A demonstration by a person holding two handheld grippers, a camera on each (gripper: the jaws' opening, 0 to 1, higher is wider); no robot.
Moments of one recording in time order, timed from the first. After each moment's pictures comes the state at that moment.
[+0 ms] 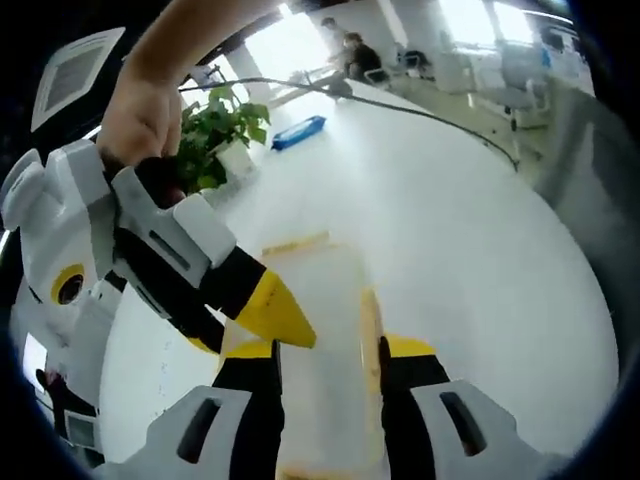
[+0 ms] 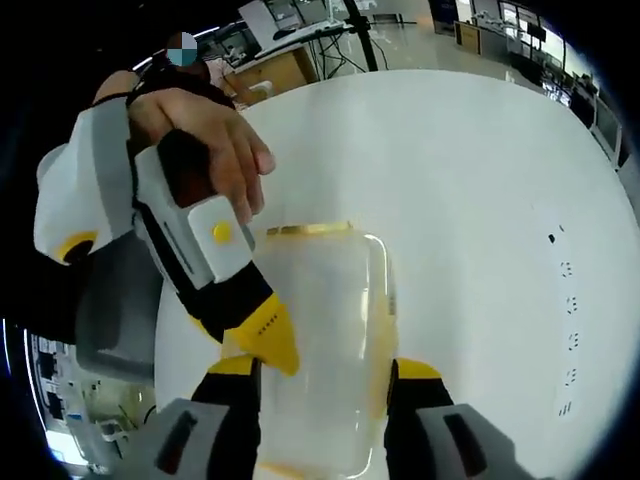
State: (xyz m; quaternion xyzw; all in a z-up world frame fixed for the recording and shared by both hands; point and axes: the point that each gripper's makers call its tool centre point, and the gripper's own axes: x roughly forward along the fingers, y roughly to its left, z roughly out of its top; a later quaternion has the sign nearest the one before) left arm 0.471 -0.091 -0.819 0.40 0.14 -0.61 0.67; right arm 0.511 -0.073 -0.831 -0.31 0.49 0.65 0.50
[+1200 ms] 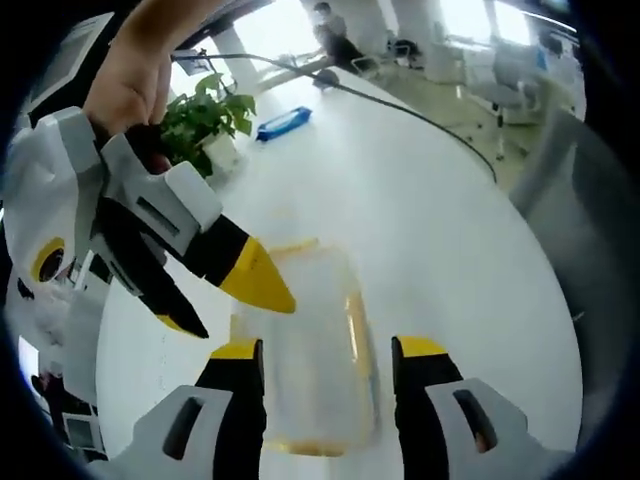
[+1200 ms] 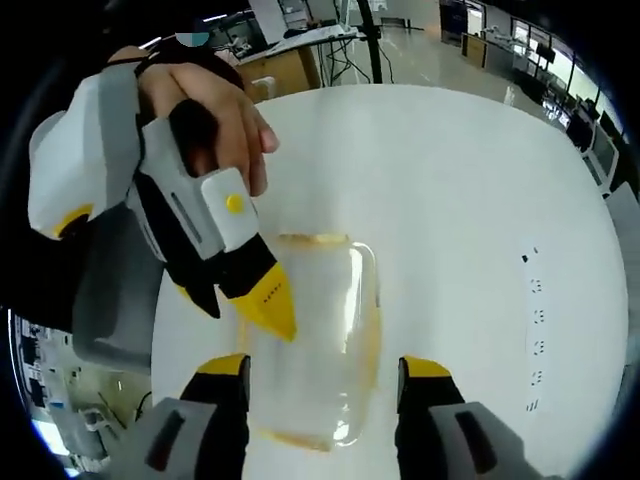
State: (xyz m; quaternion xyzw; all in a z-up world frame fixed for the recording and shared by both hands) left arm 0.455 -0.079 -0.796 0.42 0.20 -0.62 0.63; right arm 0.511 -0.078 -0.792 -0.35 0.45 0.64 0.51
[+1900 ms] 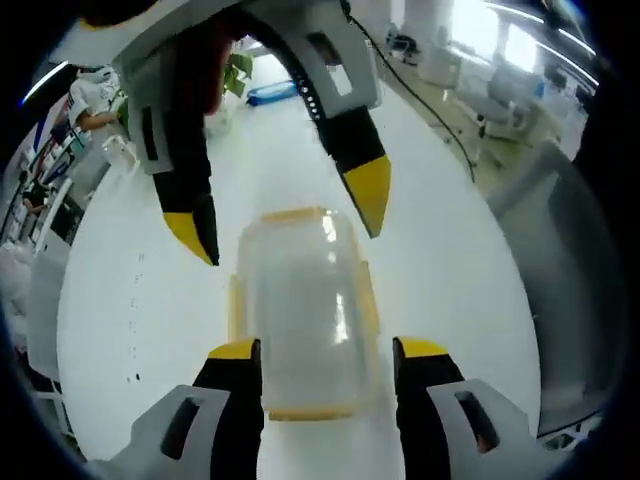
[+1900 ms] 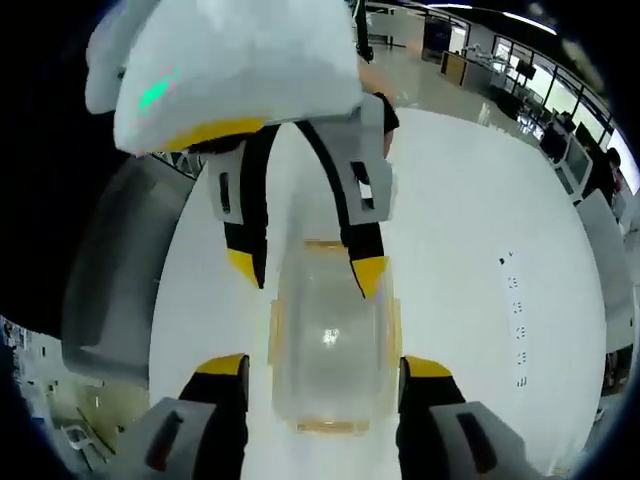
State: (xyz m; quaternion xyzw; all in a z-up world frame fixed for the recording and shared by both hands) left arm 0.480 -0.054 -0.792 0.39 0.32 -0.64 0.58; right arm 0.480 -0.094 -0.773 -0.37 0.42 0.60 0.58
